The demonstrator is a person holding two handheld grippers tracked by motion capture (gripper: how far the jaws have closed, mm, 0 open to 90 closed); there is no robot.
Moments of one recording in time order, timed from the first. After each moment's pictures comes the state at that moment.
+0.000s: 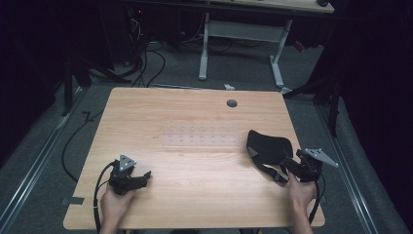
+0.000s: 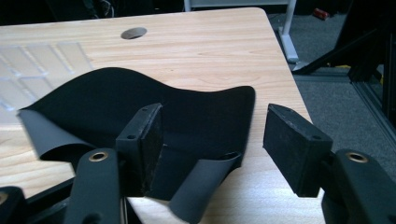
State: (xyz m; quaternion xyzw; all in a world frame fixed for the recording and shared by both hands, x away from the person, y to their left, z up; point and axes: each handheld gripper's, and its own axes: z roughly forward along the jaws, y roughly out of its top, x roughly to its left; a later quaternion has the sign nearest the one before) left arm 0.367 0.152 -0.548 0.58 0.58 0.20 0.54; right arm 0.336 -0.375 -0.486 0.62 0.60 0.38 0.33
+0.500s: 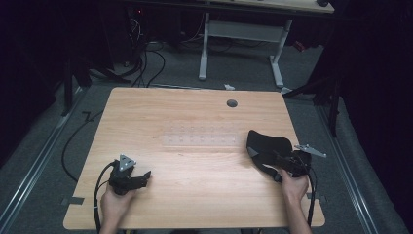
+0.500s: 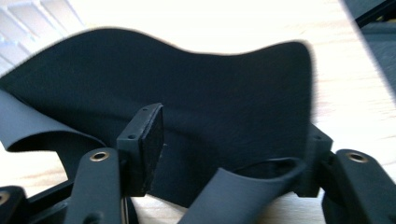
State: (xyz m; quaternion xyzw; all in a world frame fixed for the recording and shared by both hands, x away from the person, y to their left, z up) left arm 0.367 0.152 -0.548 0.58 0.59 0.20 0.54; right arm 0.370 -0.372 -0.517 0.64 0.63 0.38 0.23
